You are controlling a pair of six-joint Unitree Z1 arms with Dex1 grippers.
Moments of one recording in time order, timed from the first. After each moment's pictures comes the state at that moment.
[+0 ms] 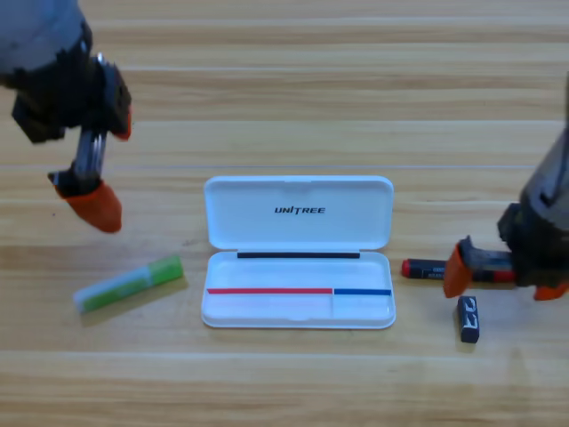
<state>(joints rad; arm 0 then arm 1) -0.79 1.76 -1.67 1.25 0.11 0.68 0.74 1.85 -1.19 0.72 0.02 0.69</state>
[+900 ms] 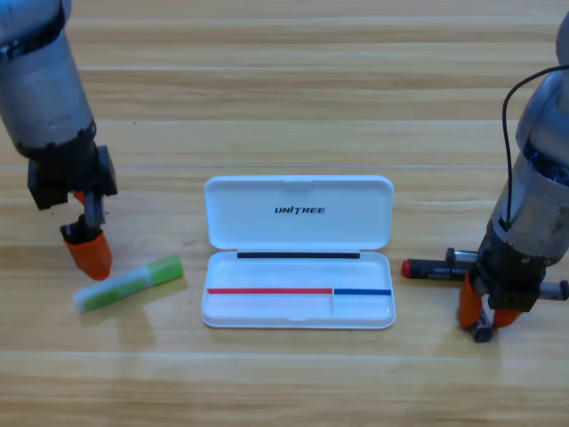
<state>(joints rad) -0.55 1.92 -1.45 1.06 0.01 0.68 0.74 2.01 -1.22 0.72 0.05 0.77</state>
